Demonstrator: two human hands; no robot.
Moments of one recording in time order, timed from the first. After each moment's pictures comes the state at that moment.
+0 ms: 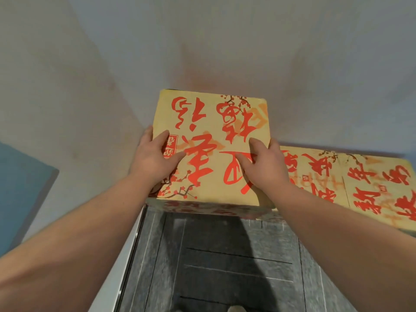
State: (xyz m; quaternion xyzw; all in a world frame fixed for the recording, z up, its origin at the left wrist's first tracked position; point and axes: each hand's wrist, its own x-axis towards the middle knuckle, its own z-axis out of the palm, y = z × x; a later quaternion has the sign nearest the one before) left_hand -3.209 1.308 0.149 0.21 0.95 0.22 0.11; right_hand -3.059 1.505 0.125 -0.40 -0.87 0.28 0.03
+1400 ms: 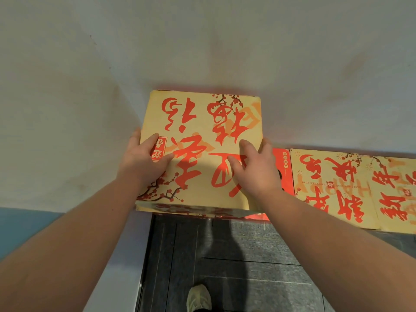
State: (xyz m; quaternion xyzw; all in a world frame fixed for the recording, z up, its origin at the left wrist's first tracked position) left_hand -3.349 1.284 0.121 0.19 0.95 0.14 0.20; right_hand -3.185 1.462 0.092 -0.41 -0.87 0.27 0.01
